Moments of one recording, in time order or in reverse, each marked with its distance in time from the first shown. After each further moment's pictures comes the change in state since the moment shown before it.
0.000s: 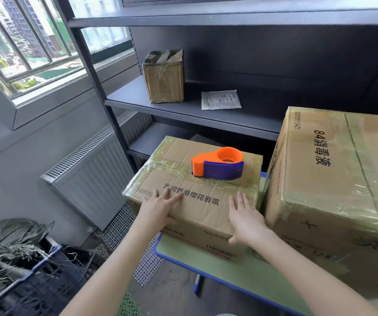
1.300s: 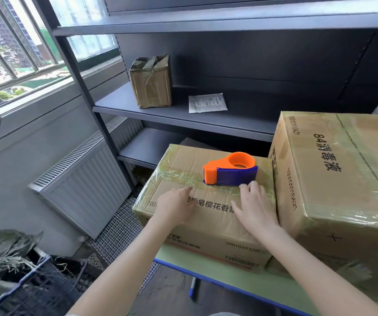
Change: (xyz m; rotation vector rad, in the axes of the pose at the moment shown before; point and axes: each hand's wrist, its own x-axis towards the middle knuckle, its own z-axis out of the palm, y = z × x) left_hand 0.013 0.071 -0.028 -0.182 0.245 0.019; right_hand -0.021 0.041 -0.001 0.194 0.643 0.104
